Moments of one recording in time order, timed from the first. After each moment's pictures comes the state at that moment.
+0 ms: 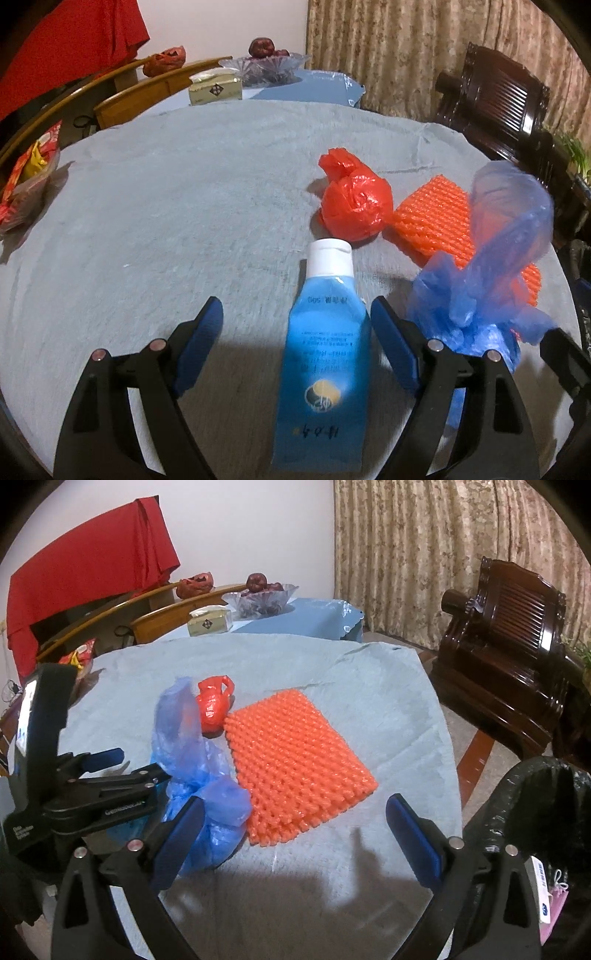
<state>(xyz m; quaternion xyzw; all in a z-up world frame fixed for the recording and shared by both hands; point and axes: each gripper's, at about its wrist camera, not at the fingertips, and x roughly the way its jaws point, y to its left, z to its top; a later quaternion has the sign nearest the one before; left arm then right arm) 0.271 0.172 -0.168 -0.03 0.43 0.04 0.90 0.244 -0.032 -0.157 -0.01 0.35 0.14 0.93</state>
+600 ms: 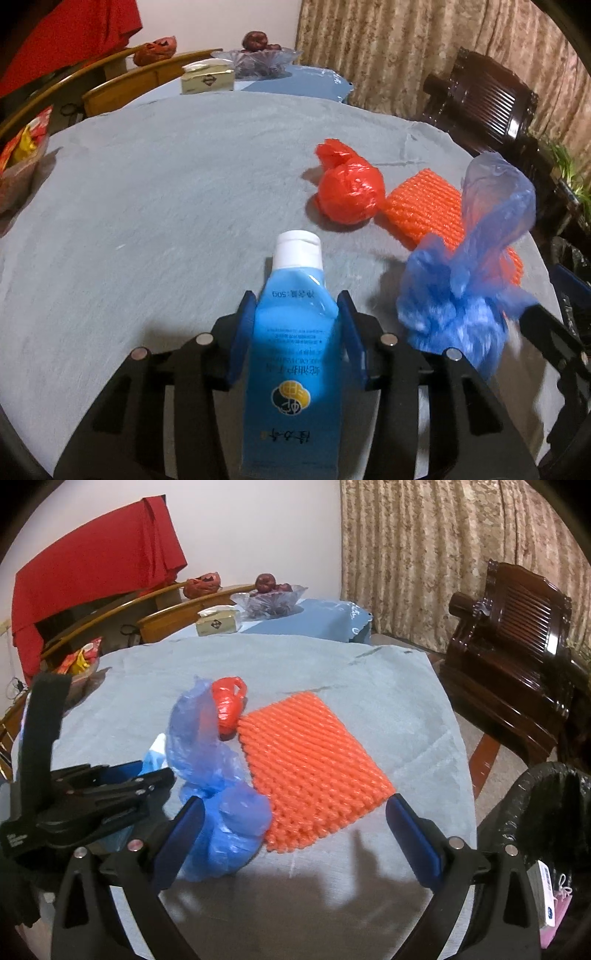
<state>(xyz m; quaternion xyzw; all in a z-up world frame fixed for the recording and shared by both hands) 0.248 0.185 -0.167 -0.05 0.43 0.01 0.90 0.242 -0.018 -0.155 -0.02 0.35 0.15 0.93</state>
